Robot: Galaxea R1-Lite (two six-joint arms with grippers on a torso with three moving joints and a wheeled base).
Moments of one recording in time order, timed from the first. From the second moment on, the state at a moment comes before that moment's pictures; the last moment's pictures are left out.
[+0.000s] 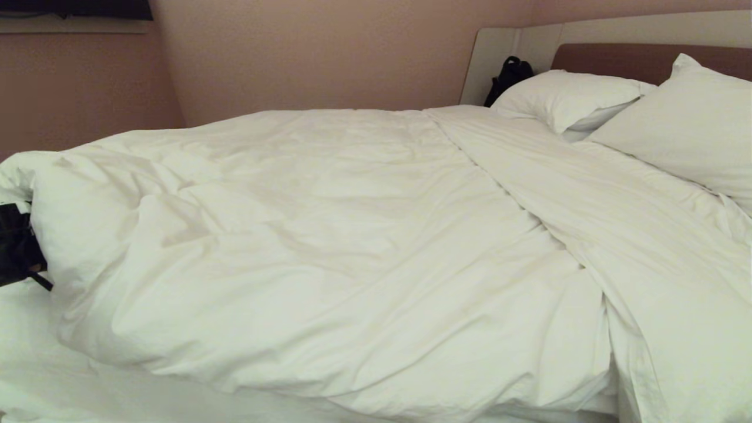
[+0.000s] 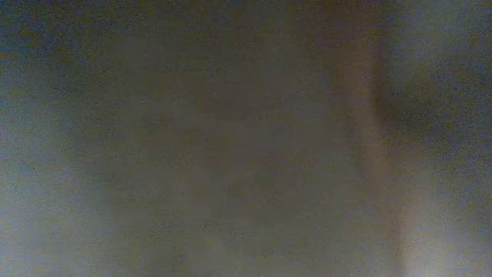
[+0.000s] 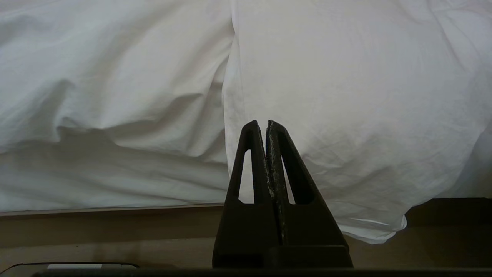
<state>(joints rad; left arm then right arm) 0.66 2.55 -1.90 -0.27 -0.75 0.07 0.00 0.00 0.00 0.00 0.00 -0.01</state>
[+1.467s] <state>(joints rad) 0.79 2.13 -1.84 -0.25 -0.76 -0.29 0.00 0.00 0.00 0.00 0.00 -0.01</state>
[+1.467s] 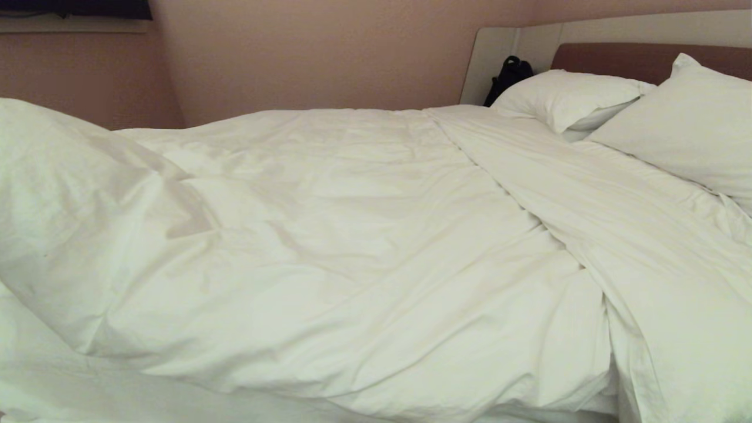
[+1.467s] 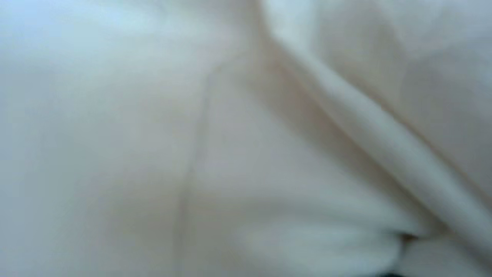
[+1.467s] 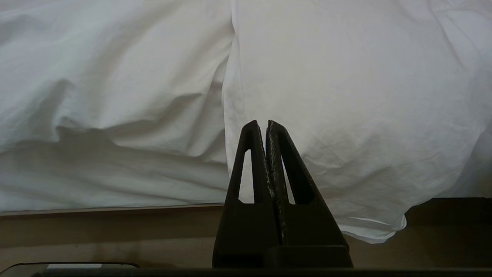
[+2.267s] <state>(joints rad) 0.91 2.17 -1.83 -0.24 -0.75 0.11 0.00 0.00 0.00 0.00 0.00 -0.01</state>
